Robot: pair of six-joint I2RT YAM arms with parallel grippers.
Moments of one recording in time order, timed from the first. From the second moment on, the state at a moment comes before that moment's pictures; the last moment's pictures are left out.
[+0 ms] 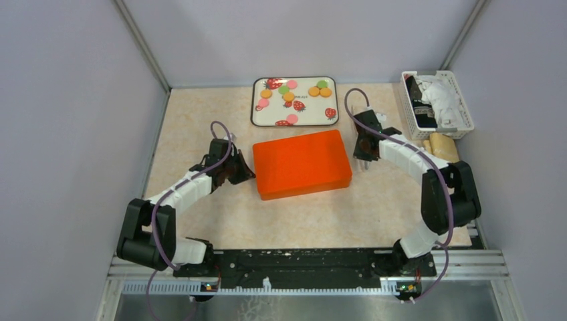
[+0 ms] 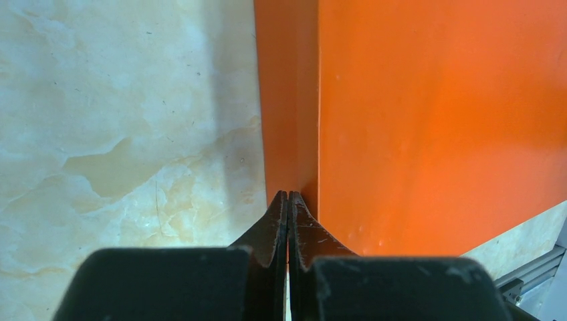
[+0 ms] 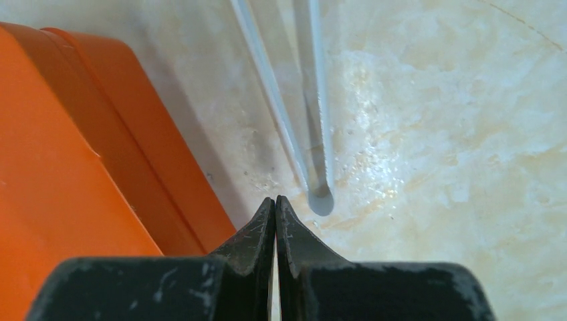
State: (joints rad) left arm -0.27 1.34 0.68 -0.17 0.22 -0.63; right arm 0.35 1.62 1.10 -0.54 0.29 0.53
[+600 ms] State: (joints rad) left arm -0.27 1.34 0.68 -0.16 0.23 -0.63; right arm 0.50 1.43 1.22 -0.60 0.30 0.43
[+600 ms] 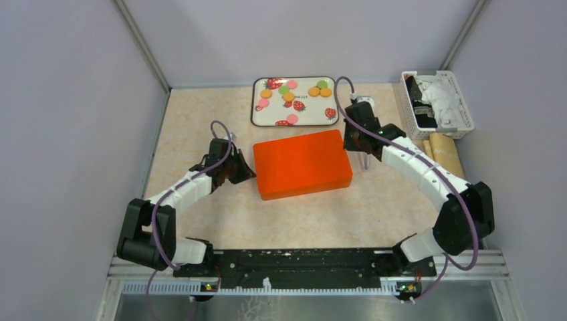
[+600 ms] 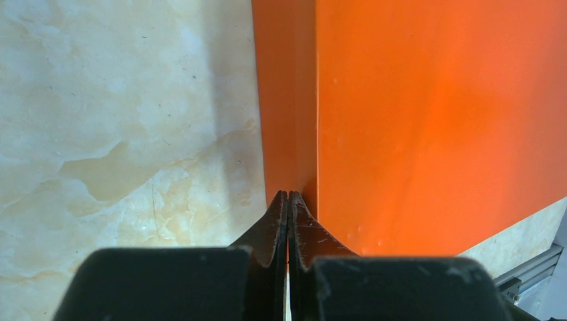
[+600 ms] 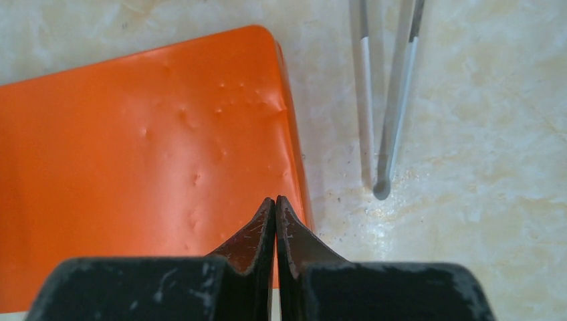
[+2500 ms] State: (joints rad) left arm -0.27 0.94 0.87 -0.25 0.07 -0.50; right arm 0.51 1.15 1.02 -0.55 0.30 0.45
